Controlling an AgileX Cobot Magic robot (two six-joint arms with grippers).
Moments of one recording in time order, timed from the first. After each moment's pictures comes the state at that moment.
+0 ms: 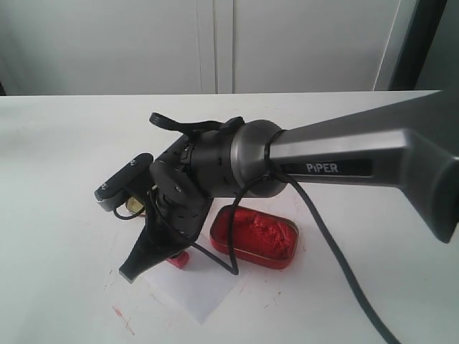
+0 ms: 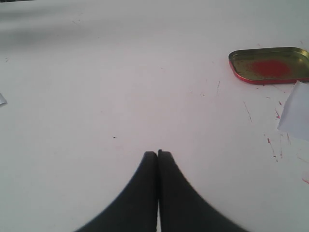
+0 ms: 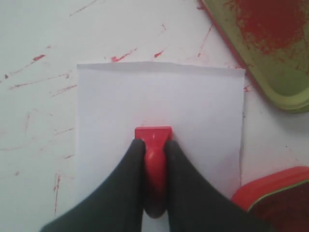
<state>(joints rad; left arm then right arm) -0.05 0.00 0.02 -0.13 0.42 0.13 0.91 2.05 -1.41 -0.12 0.60 0.03</state>
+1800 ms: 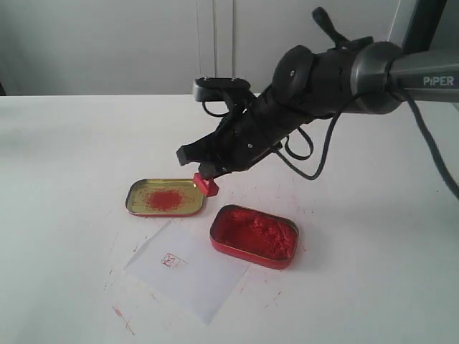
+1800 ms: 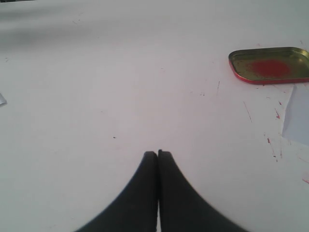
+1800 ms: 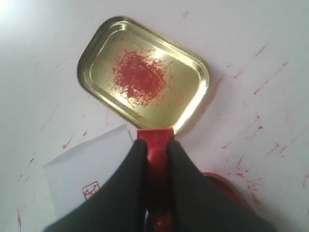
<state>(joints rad) -0.05 0.00 0.02 -0.13 0.42 0.13 0.52 1.96 -1.41 0.60 0.60 -0.40</state>
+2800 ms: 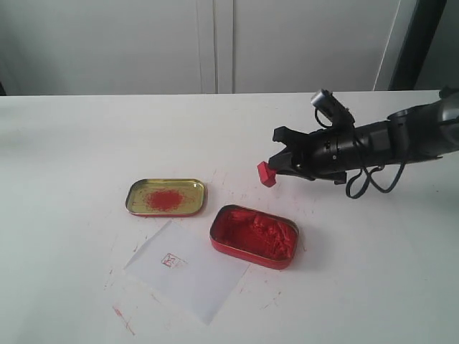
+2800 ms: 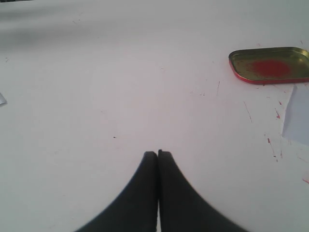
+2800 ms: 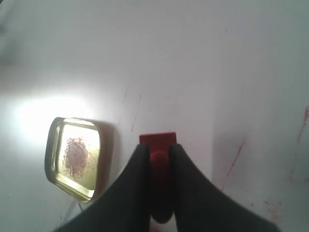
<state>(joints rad) -0.05 0.00 0.02 -0.13 0.42 0.13 0.13 2.07 -1.17 1.54 0.67 -1.10</state>
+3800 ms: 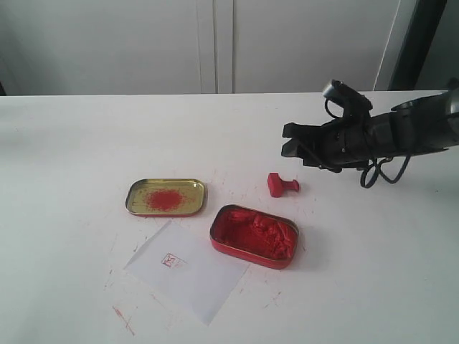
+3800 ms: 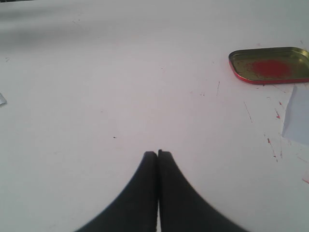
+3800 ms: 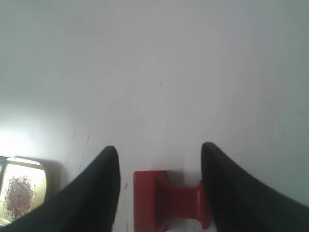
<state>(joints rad) -0.05 0.00 0.02 -0.13 0.42 0.13 0.13 2.03 -1.17 1.51 0.45 -1.14</state>
